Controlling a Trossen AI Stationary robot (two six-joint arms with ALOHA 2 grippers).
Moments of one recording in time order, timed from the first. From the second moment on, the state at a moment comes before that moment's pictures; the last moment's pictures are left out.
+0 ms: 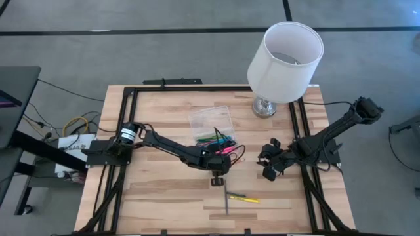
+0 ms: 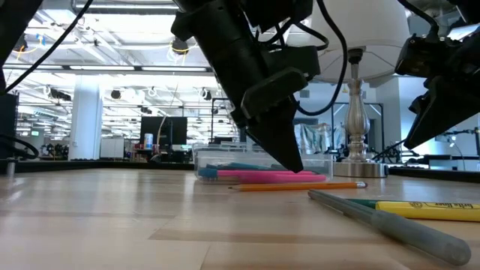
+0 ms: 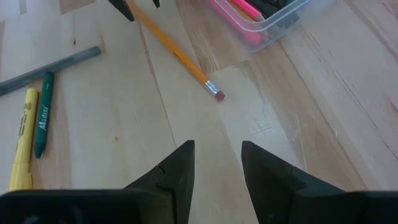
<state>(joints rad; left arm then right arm) -0.21 2.13 1.49 -0.36 -0.22 -0.20 0.50 1.05 0.42 -0.35 0.37 0.71</state>
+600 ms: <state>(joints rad) -0.23 2.19 1.53 -0.42 -0.13 -0.16 0.50 1.05 0.42 -0.34 0.37 0.70</state>
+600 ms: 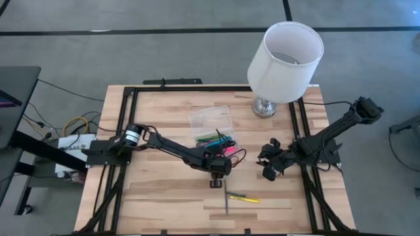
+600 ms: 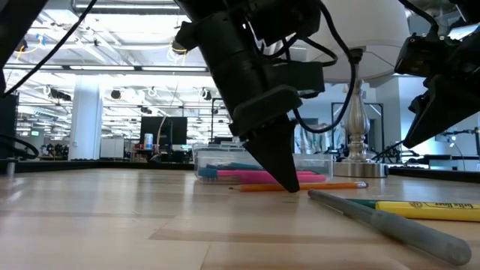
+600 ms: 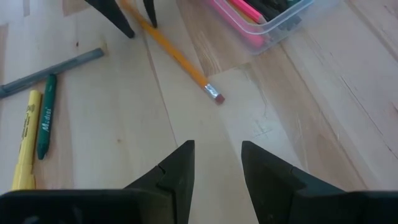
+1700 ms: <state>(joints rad) -0.23 2.20 1.53 -0.34 -0.19 -0.02 0.48 1.36 0.42 0.08 0.11 0.34</state>
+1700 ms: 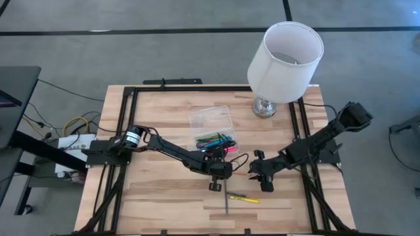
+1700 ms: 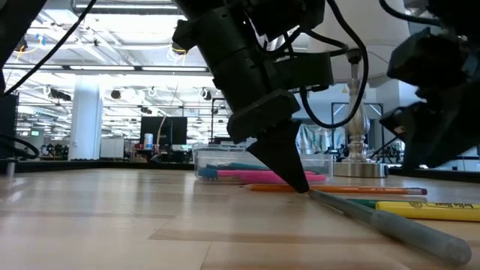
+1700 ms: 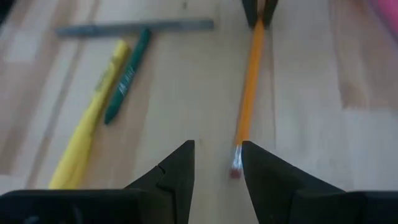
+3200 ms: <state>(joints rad) -0.23 2.19 1.76 -0.40 -0.33 -0.10 0.50 1.37 0.42 -0.07 0.18 0.47</state>
